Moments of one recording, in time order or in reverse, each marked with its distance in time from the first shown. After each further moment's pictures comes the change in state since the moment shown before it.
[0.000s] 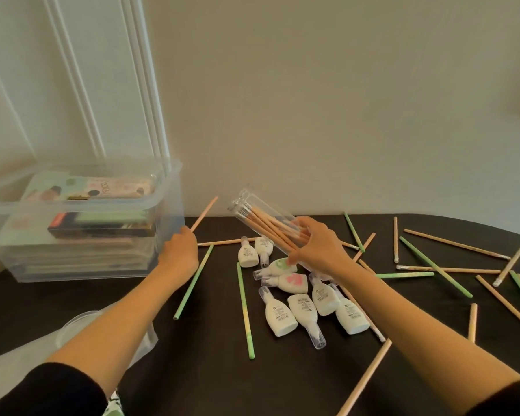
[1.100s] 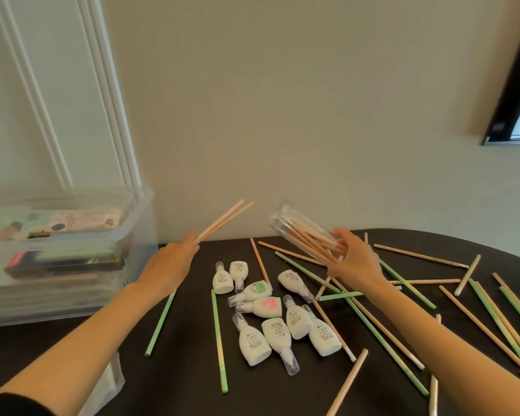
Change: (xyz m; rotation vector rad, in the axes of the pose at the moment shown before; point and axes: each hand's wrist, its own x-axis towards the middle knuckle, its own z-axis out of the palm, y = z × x) left_hand 0.019 0.018 -0.010 -0.130 0.130 0.426; right_hand -0.010 0.066 -0.064 -0.134 0.282 0.187
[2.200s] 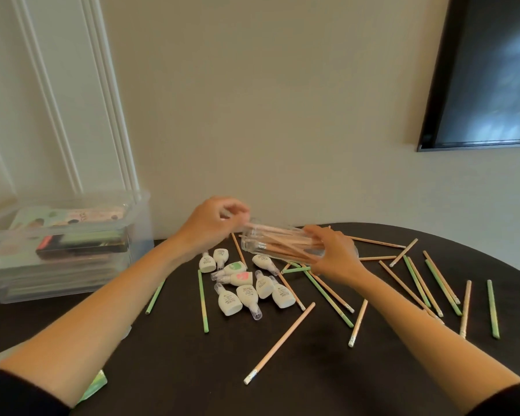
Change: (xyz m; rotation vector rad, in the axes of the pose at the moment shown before) left_hand -0.085 0.140 -0.109 -0.621 0.000 0.262; right_hand -0.091 -0.002 -0.066 -0.138 -0.003 -0.262
